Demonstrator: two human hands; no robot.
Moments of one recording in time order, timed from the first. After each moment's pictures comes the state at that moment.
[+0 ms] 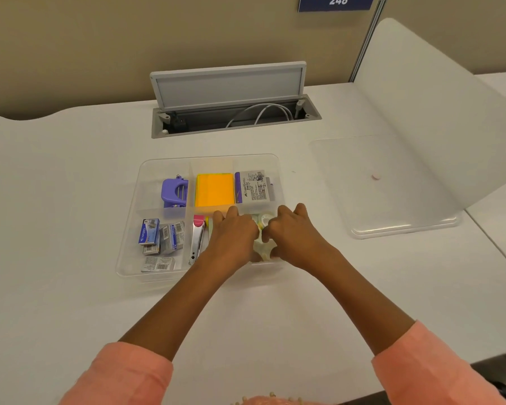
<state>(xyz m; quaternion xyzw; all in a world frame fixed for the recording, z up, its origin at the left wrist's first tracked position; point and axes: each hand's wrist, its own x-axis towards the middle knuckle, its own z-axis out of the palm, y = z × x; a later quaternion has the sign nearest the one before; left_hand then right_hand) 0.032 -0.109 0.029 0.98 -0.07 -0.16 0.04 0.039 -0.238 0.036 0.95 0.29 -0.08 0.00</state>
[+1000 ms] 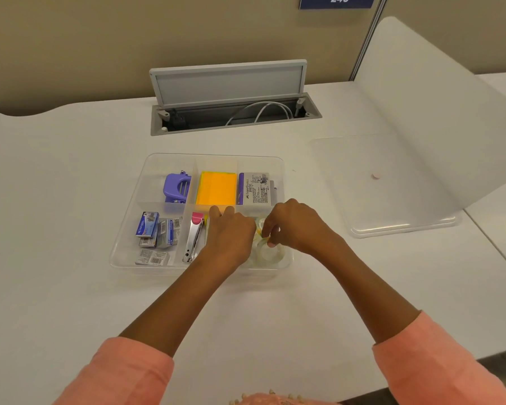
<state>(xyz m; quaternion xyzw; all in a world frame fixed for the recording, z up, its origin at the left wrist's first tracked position) 0.032 -0.108 0.027 0.99 -0.08 -0.11 -0.06 0.048 -0.233 0.062 0.96 0.19 -0.18 -0.10</state>
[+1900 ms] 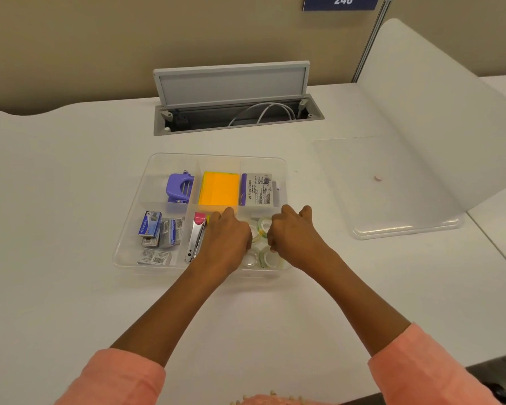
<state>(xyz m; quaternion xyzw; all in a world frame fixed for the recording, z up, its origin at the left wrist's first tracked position) 0.023 -0.096 0.020 0.99 -0.06 -0.09 0.06 0.038 -0.232 0.030 0.97 0.24 -0.07 0.00</state>
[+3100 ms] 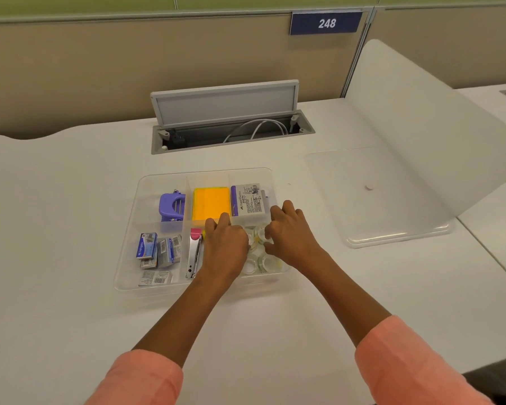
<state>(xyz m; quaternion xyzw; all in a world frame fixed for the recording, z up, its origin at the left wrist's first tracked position) 0.035 -0.101 -0.002 1.00 -0.03 0.04 0.07 0.059 -0.239 0.017 0.98 0.22 0.00 -0.02</state>
